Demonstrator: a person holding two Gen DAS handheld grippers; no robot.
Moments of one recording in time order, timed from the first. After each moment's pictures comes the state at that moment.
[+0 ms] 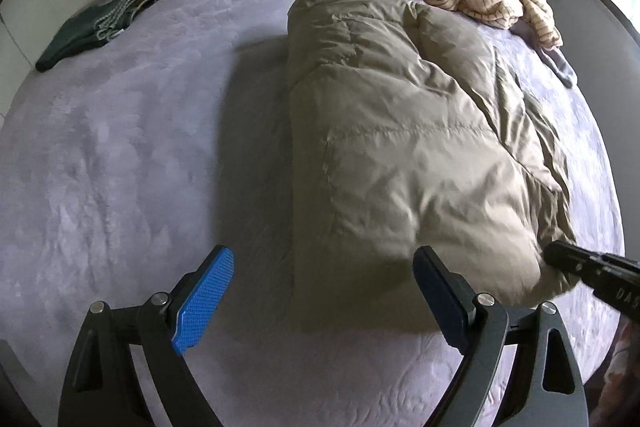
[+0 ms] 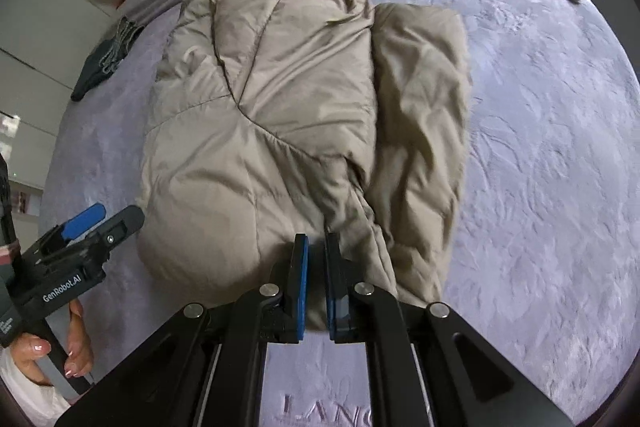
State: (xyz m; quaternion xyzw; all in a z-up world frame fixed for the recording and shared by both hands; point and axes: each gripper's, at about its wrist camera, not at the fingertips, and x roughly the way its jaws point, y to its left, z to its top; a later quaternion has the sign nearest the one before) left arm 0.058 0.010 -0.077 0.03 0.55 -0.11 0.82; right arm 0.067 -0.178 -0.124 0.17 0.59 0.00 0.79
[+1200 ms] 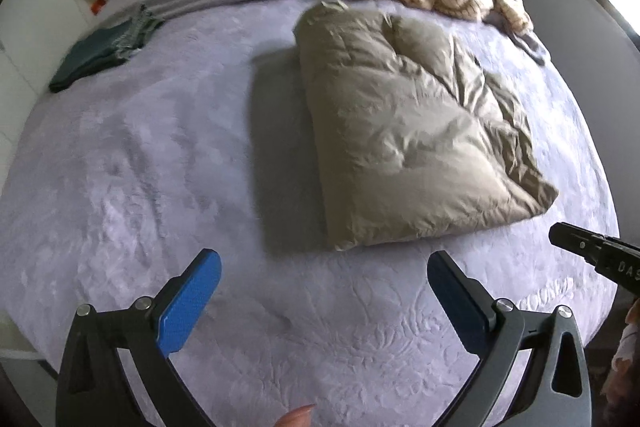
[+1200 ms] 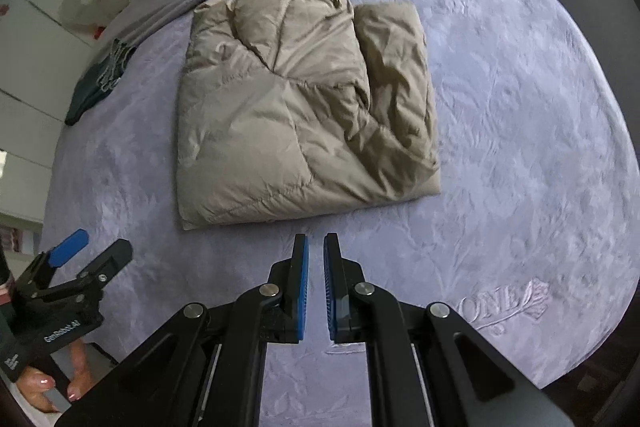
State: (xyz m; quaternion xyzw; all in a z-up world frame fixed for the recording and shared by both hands) left arm -0.006 0.048 -0.018 0.06 0.53 -0.13 0.83; right arm -0.003 -0.136 -0.073 0.19 0.57 -0.07 0.80
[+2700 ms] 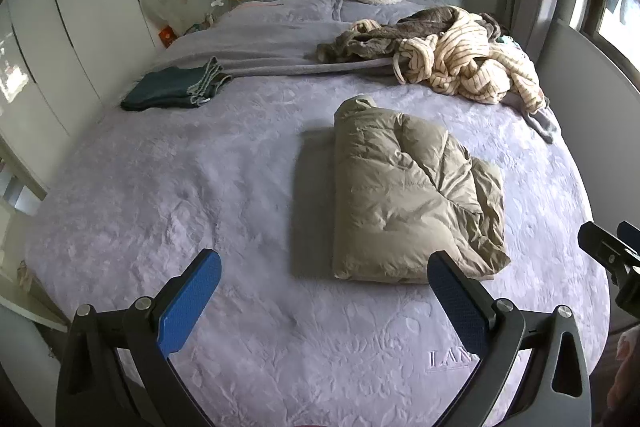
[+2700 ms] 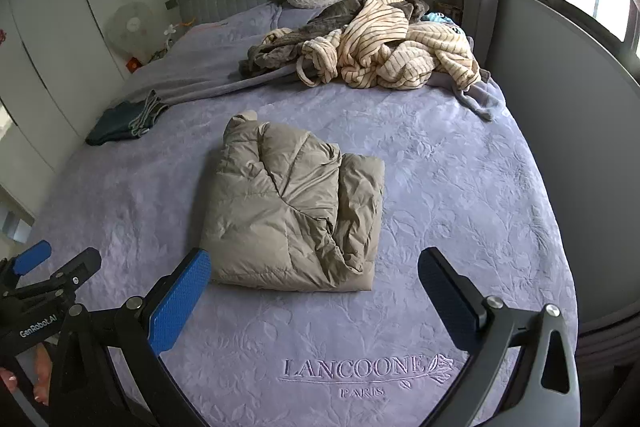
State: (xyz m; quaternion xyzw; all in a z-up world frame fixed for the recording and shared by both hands) left arm -0.073 0.042 0.100 0.03 0.44 -0.04 0.89; right arm -0.048 -0.148 0.061 0.08 0.43 -0.07 0.90
